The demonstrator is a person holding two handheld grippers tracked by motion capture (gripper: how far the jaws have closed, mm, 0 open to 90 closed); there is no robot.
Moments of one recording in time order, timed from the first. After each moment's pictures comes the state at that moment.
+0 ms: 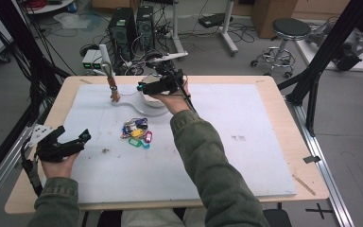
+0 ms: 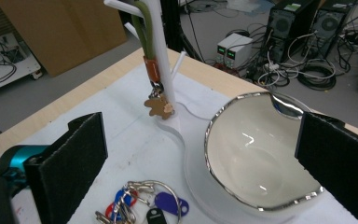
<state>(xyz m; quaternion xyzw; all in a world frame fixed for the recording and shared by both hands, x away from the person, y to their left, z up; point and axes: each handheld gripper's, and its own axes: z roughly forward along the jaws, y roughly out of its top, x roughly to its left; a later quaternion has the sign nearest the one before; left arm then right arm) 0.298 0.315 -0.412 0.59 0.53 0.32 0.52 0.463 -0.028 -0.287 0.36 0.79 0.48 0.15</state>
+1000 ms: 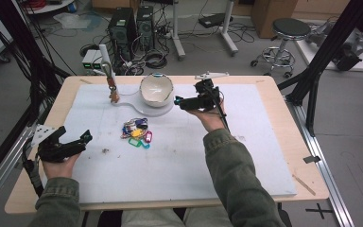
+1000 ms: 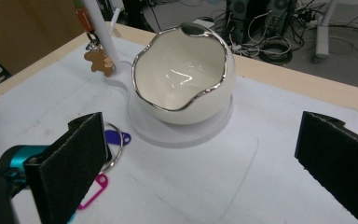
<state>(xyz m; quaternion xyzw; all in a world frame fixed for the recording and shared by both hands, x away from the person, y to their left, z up) 0.298 0.310 -0.412 0.59 0.53 0.32 0.51 0.432 -0.131 -0.321 0.42 0.76 0.46 0.18</state>
